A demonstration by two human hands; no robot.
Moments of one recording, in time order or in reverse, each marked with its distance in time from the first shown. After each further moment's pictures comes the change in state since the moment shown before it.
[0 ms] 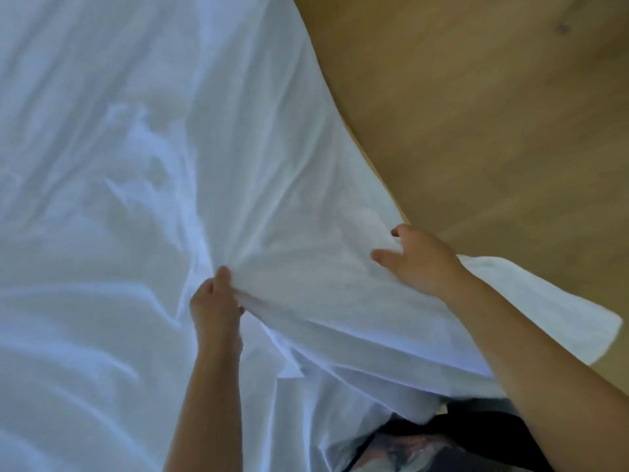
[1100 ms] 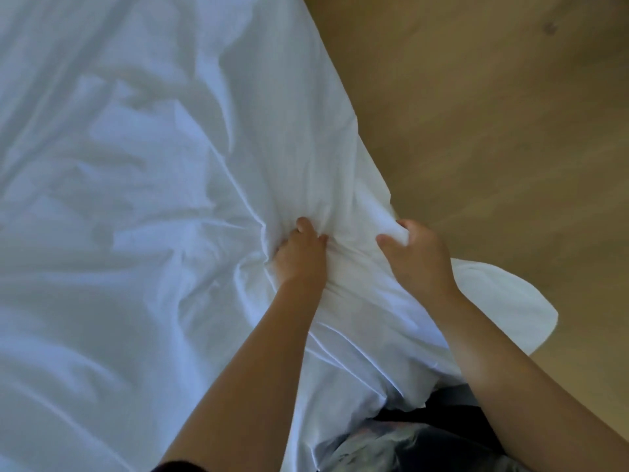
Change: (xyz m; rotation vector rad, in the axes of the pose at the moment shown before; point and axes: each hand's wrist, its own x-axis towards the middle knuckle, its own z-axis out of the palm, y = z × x) left_hand -0.006 -0.019 0.118 1.119 -0.333 0.527; right_hand -0.015 -0.008 0.016 0.304 0.337 -0.025
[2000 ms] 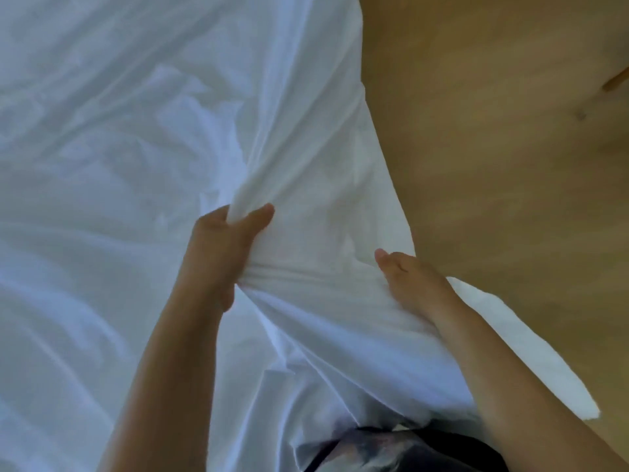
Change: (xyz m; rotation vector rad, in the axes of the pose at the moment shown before) left_hand -0.040 -0.086 -0.148 -1.229 0.152 -0.213; right_hand 0.010 -0.048 0.002 -0.421 -0.445 -0.029
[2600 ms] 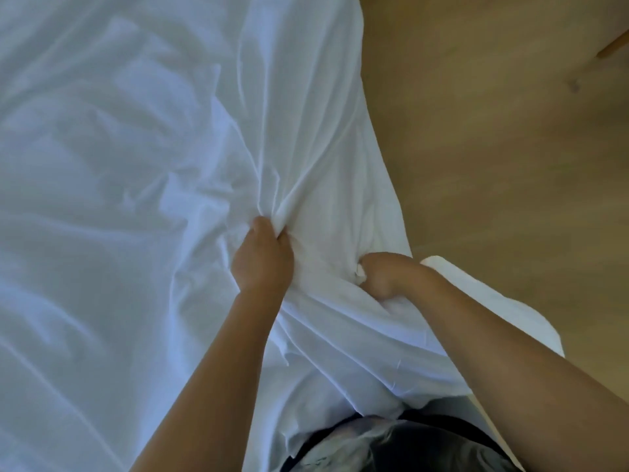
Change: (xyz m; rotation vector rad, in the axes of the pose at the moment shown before) left_hand 0.030 -0.099 0.071 0.873 0.127 0.079; right_hand 0.042 0.010 0.027 -0.372 -0.453 0.008
